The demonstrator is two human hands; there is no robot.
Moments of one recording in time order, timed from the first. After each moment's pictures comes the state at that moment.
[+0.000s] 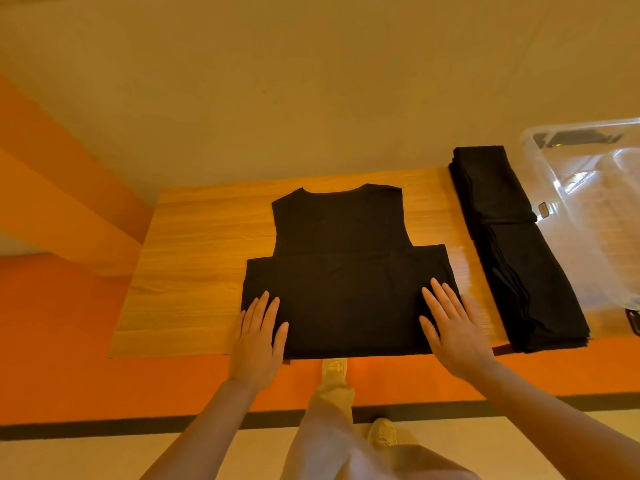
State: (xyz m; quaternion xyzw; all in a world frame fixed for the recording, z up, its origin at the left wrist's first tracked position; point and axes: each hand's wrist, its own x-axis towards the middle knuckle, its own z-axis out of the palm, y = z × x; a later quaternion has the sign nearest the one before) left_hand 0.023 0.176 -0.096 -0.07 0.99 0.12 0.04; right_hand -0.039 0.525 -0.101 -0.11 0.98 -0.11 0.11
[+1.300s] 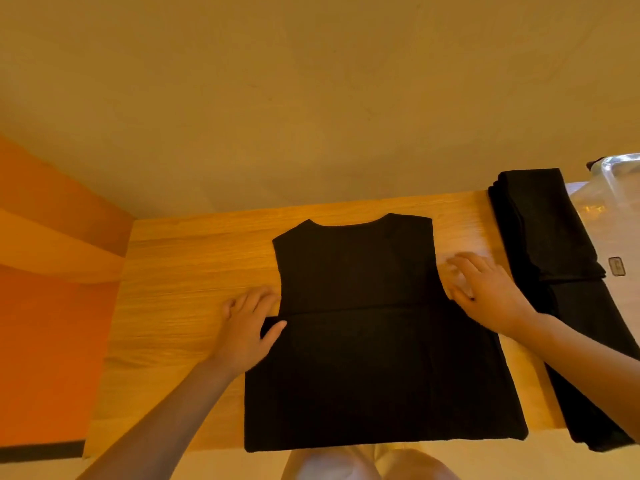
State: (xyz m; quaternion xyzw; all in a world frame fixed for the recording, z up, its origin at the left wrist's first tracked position) left_hand -0.131 0.096 -0.082 0.04 0.98 0.13 0.11; right_hand -0.228 0.512 -0.064 -0.15 0.97 -0.13 0.15
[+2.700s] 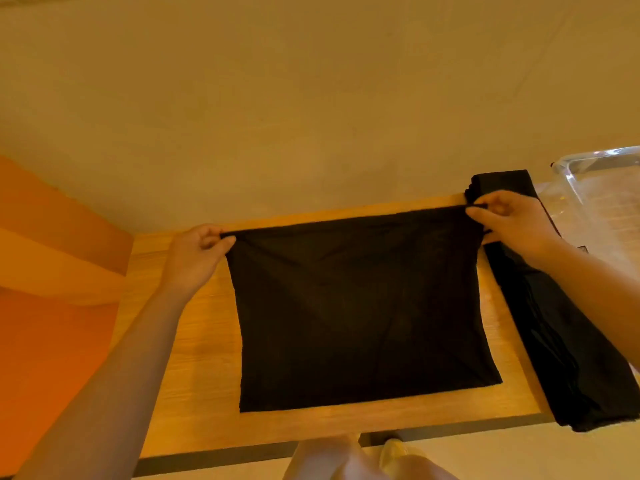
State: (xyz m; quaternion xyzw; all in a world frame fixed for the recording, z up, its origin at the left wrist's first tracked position) left_hand -0.219 0.076 0.026 -0.22 0.85 0.49 0.01; right_hand -0.284 0.534 0.018 0.10 0.85 -0.51 0.09
